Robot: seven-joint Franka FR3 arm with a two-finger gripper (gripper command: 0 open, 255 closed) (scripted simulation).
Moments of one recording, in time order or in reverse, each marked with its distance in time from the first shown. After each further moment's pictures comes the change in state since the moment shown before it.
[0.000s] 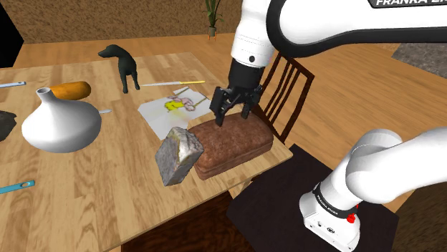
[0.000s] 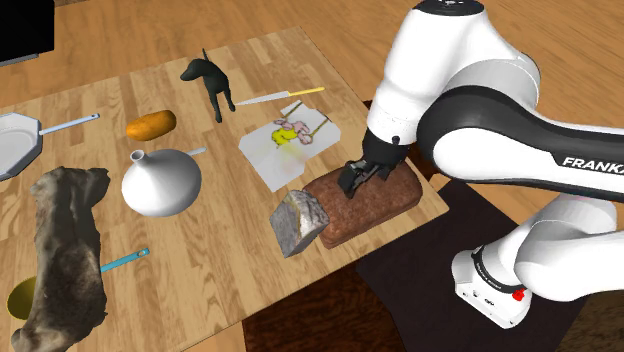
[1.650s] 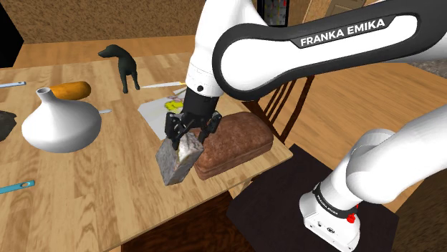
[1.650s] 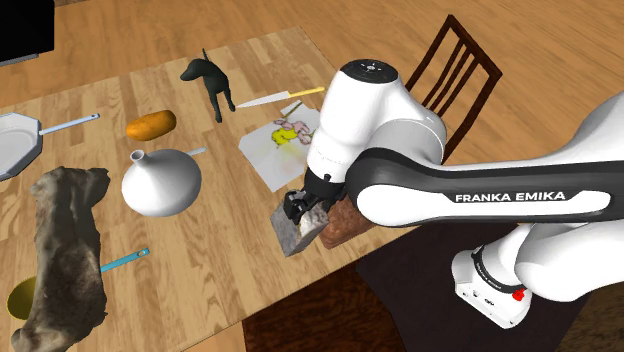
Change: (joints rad) arm 0.011 0.269 0.177 0.063 0.087 0.328 0.180
